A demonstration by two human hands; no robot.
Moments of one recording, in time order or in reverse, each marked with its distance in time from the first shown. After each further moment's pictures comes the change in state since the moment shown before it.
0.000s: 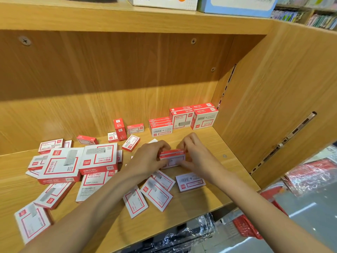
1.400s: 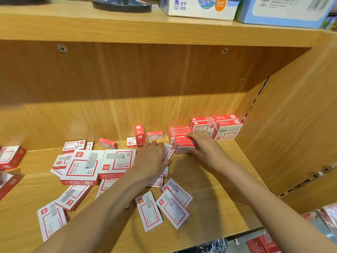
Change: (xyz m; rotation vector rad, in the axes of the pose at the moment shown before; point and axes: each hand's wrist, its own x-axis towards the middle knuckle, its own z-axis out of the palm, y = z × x) left_hand 0.012 -0.027 -0.019 0.453 0.047 -0.259; right_hand 0.072 0.016 0.006 -0.136 0.024 -0.200
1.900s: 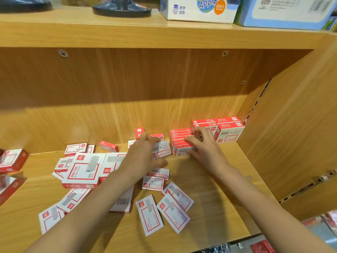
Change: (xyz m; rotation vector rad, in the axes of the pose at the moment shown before) left_hand -0.011 -0.018 -0.025 -0.322 0.101 -0.026; right_hand 0.003 0.007 0.014 -0.117 0.213 -0.070
